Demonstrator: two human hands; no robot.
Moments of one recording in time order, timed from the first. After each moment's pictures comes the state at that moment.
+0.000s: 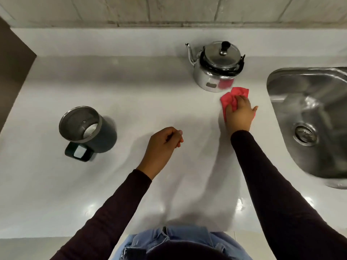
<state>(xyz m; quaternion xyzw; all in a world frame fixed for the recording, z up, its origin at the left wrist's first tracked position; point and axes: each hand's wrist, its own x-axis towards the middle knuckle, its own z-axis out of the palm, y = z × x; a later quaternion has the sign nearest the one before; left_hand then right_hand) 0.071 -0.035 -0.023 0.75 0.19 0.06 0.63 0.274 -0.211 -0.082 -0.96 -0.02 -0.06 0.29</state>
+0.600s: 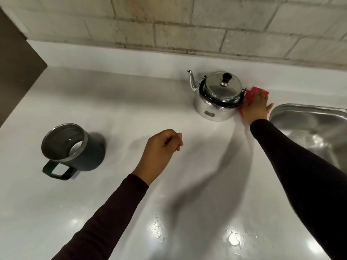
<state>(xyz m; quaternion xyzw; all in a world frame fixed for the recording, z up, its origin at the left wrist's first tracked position) 0.135 -0.042 -0.001 0.76 0.22 0.12 0.60 0.433 -0.219 -0.066 -0.97 -0.07 0.00 0.22</state>
